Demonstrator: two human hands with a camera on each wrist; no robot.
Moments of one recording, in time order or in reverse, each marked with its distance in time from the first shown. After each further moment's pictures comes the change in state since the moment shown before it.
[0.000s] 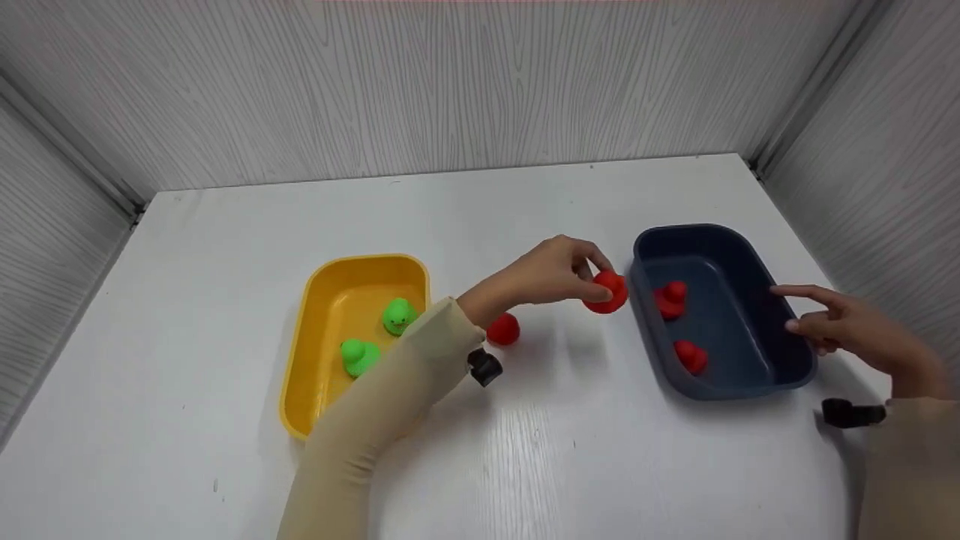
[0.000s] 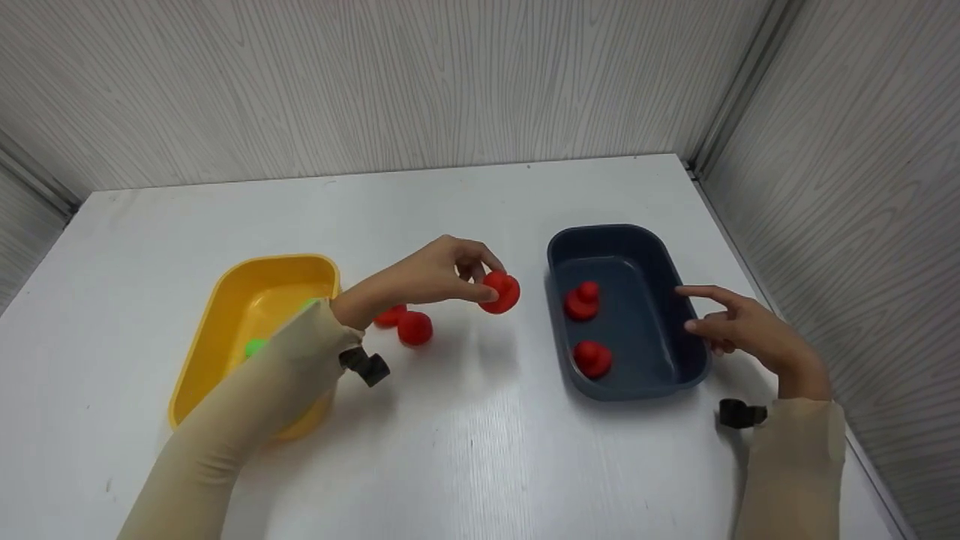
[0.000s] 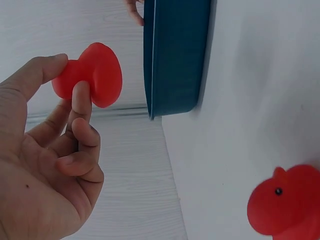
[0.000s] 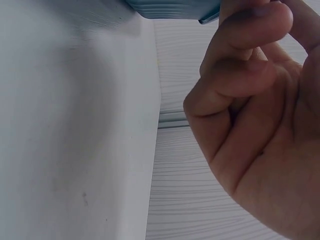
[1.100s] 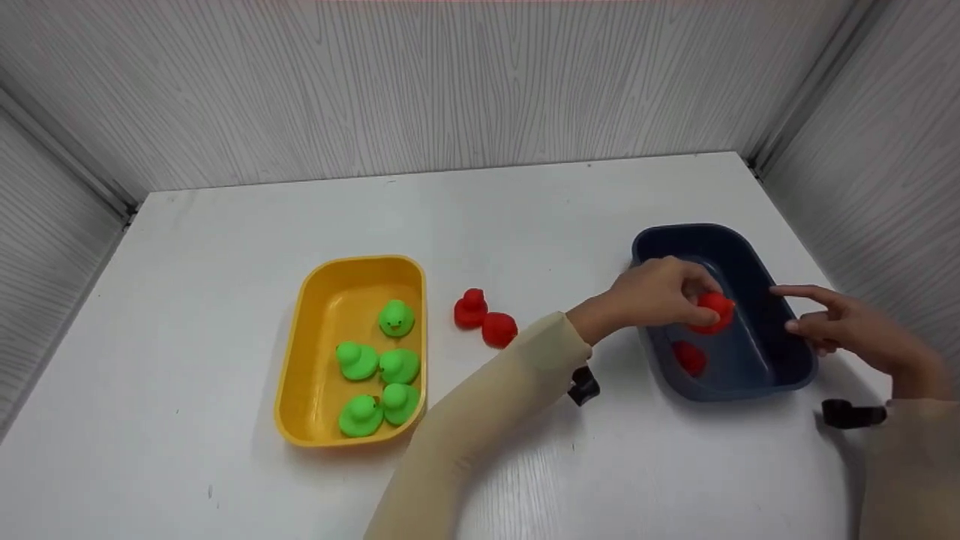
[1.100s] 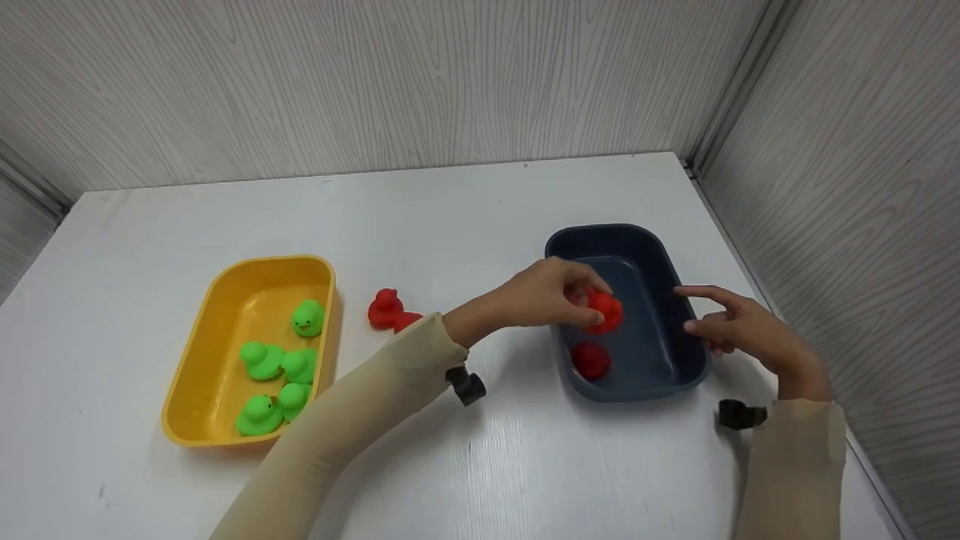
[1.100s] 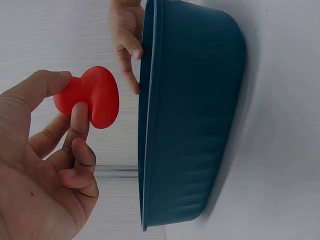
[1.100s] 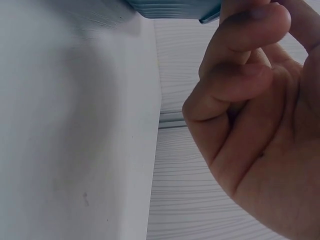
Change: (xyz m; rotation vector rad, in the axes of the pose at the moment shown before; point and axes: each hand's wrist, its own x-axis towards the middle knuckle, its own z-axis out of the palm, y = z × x) left_hand 0.071 0.043 0.083 0.185 -0.038 0.037; right_hand 0.002 0.000 0.002 -0.017 0.023 0.054
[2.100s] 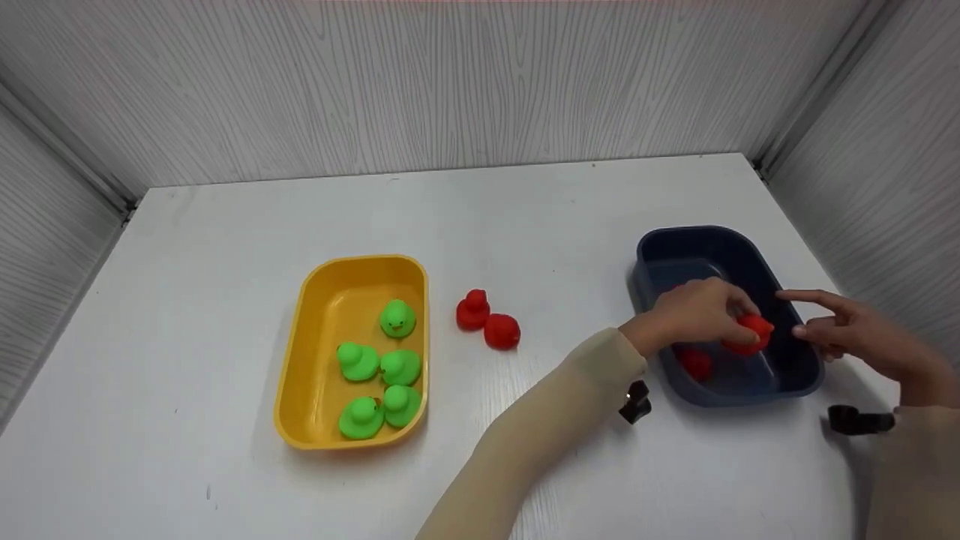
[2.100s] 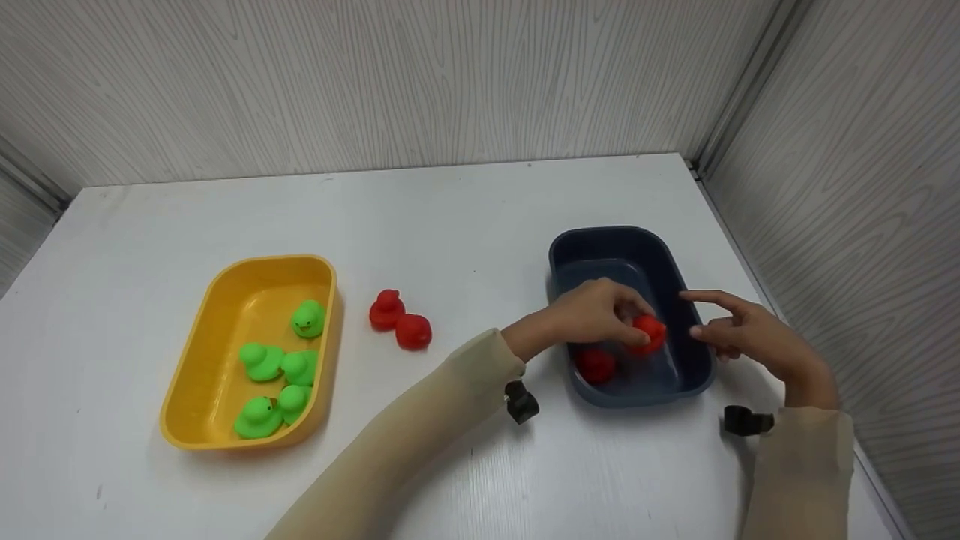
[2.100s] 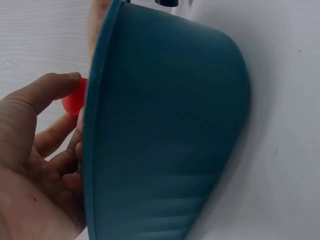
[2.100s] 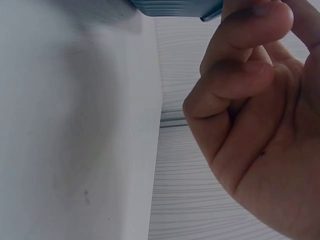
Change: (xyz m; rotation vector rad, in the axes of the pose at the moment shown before) left_hand 0.044 0.012 0.046 0.059 -0.026 -0.145; right_hand 0.002 0.005 -0.002 0.016 -0.032 -0.018
